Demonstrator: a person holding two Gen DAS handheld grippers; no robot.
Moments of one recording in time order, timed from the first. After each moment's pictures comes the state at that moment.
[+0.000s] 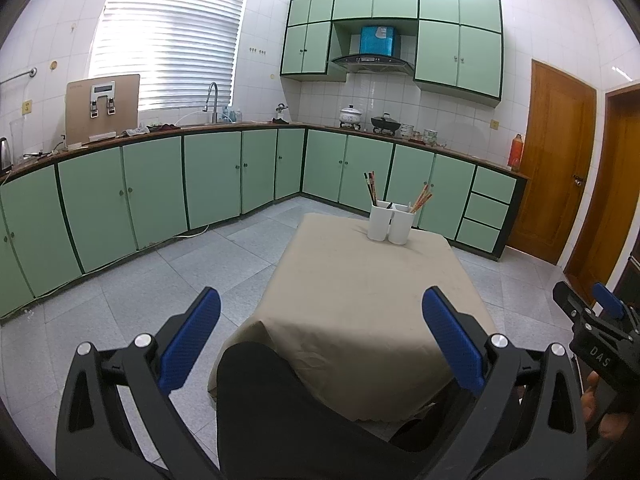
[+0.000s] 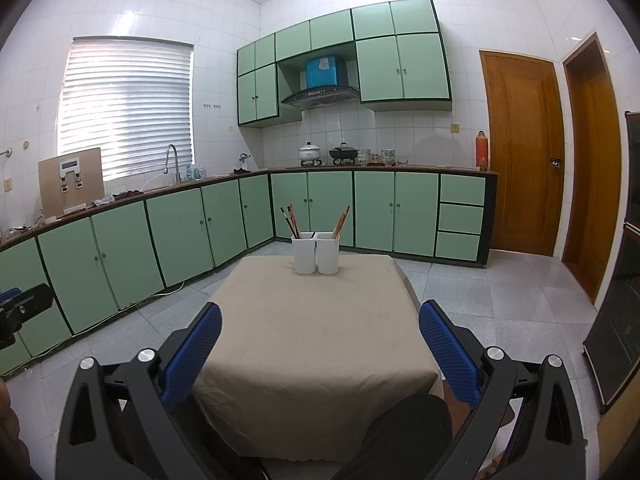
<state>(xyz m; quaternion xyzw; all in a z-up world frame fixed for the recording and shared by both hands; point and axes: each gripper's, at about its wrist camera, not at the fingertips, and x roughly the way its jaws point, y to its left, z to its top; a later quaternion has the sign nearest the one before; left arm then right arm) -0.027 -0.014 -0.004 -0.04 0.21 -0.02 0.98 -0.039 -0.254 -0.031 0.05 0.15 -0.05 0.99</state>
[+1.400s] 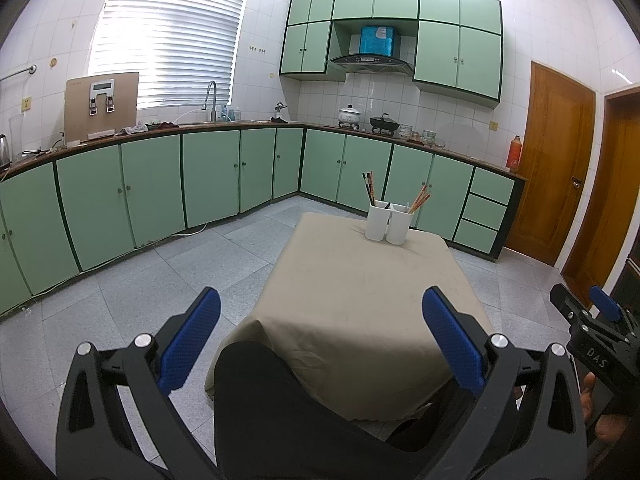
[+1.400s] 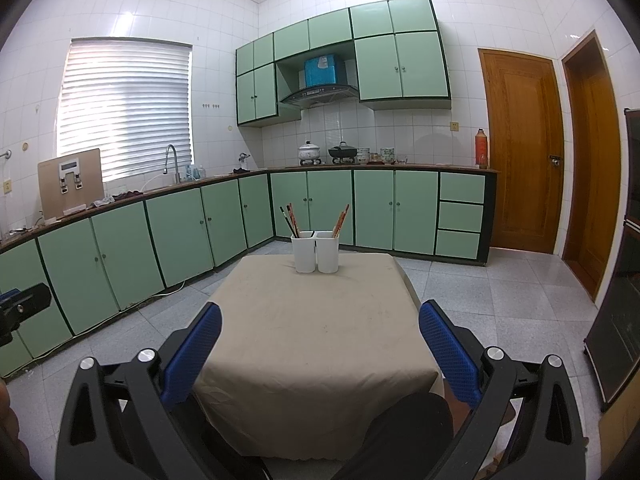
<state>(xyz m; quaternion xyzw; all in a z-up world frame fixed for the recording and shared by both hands) -0.029 -0.014 -0.004 -0.04 0.21 -0.02 0.98 -0.041 -0.250 -0.038 0.05 0.15 -0.05 0.99</state>
